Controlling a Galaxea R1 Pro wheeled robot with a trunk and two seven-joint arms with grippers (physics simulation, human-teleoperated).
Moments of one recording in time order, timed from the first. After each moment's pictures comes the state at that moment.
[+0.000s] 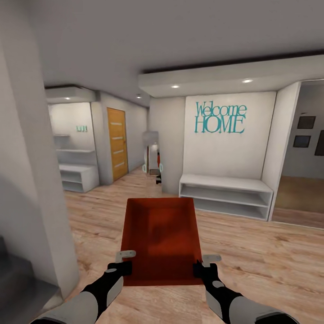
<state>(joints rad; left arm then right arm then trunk) -0.67 -0.11 -0.15 -0.21 0.20 0.02 0.19 -0.69 0.10 0.14 -0.02 -0.10 -0.35 -0.10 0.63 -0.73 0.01</state>
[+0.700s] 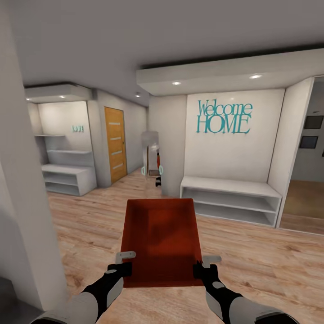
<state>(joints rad) -0.67 -0.11 -0.14 -0.19 0.20 0.02 0.19 -0.69 0.10 0.14 -0.01 -0.10 -0.35 -0.10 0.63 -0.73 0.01</state>
